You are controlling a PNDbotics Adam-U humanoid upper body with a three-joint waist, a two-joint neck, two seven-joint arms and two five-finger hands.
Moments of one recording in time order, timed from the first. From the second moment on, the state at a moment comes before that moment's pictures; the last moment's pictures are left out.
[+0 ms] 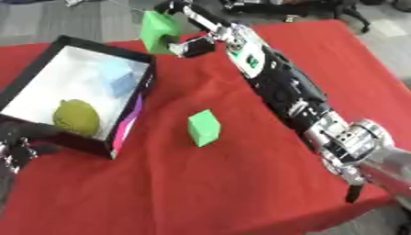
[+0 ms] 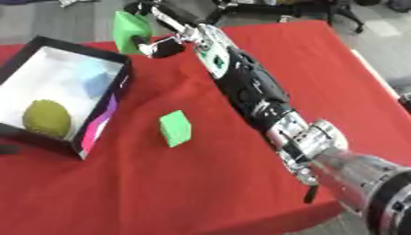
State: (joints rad) left arm -0.31 0.13 -0.32 -1.83 0.03 0.17 -0.28; right arm -0.84 -0.46 0.10 -1.02 0.57 -0.50 0.14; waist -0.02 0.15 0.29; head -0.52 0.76
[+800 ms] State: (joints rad) left arm -0.33 0.12 -0.34 -1.83 0.04 0.17 -0.29; right arm -0.88 -0.33 0.14 -1.00 0.66 -0.55 0.20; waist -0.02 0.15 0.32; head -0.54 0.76
